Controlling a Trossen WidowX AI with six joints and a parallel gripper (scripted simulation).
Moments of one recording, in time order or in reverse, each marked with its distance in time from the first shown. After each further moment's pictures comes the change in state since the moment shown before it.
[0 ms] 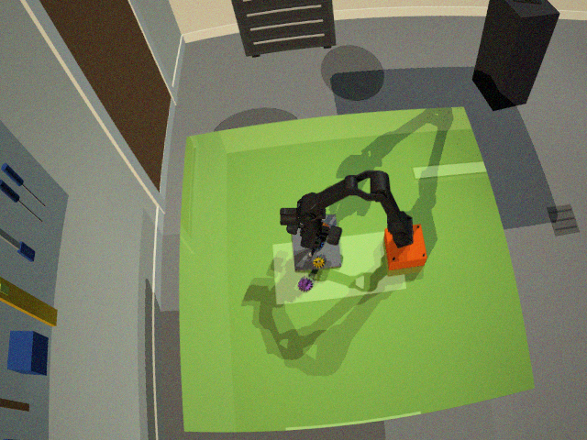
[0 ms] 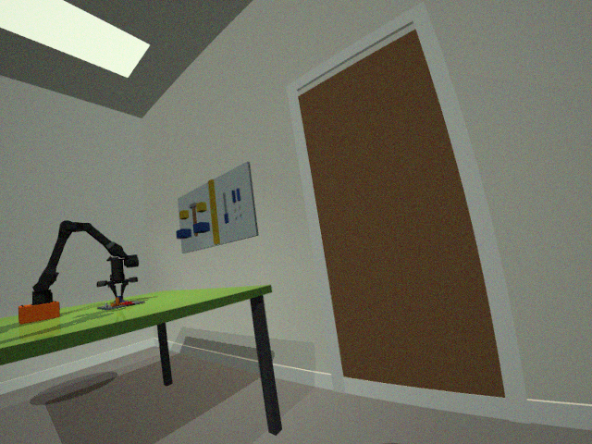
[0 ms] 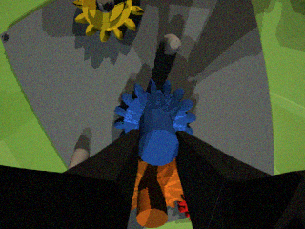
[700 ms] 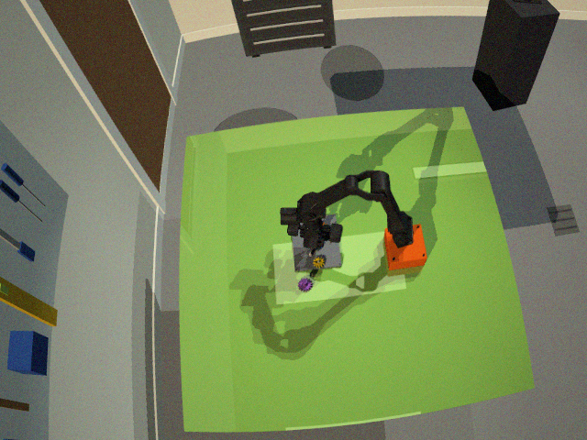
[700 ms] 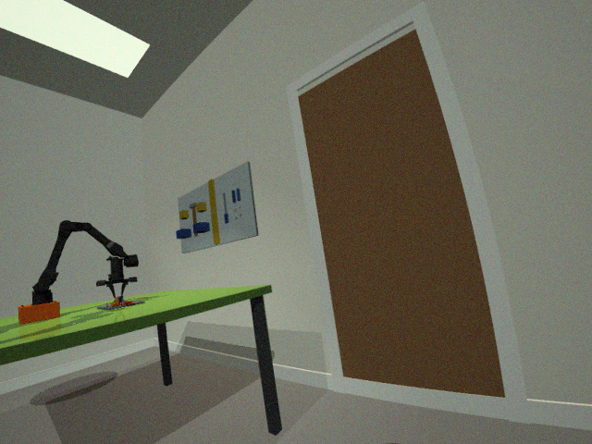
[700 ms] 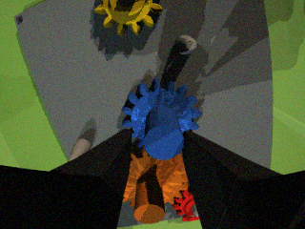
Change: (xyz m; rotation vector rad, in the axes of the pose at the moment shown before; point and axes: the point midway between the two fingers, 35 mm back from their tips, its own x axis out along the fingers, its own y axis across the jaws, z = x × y) arm -0.003 0.003 -0.001 -0.102 0.003 0.014
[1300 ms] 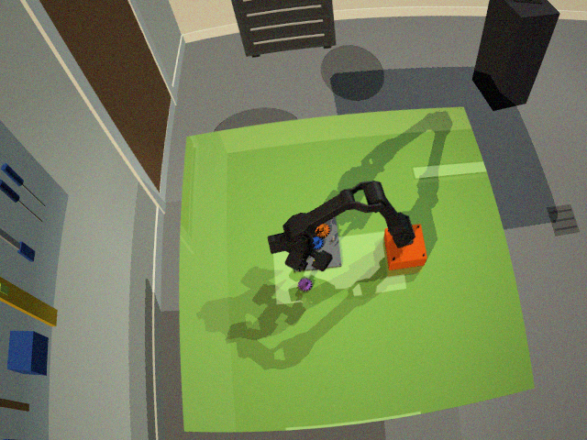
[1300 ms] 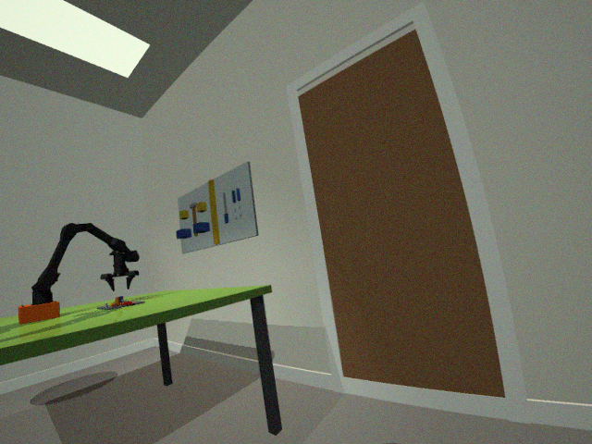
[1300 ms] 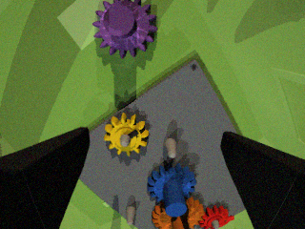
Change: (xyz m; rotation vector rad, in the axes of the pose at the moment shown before) arm -0.036 -0.012 0.097 0.364 -0.009 -0.007
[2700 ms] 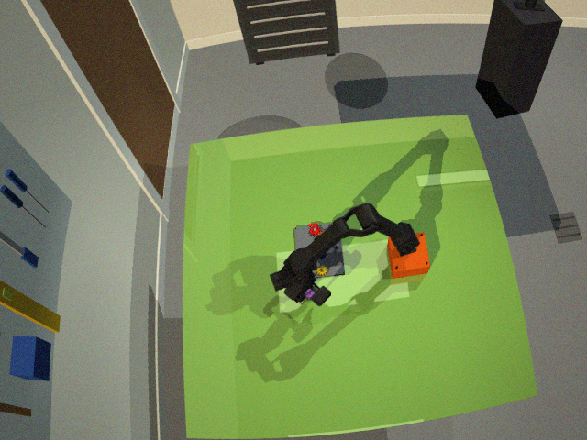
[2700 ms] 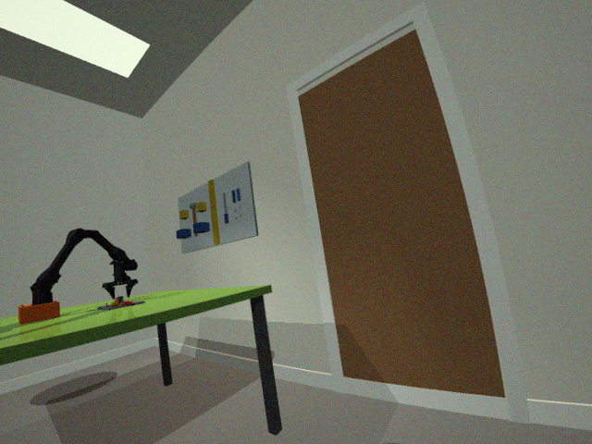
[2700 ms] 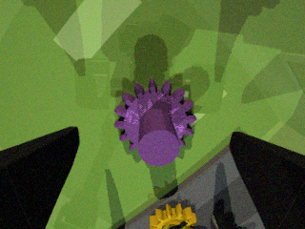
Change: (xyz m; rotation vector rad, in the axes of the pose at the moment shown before) arm 0.047 0.027 0.063 0.184 -0.013 -0.003
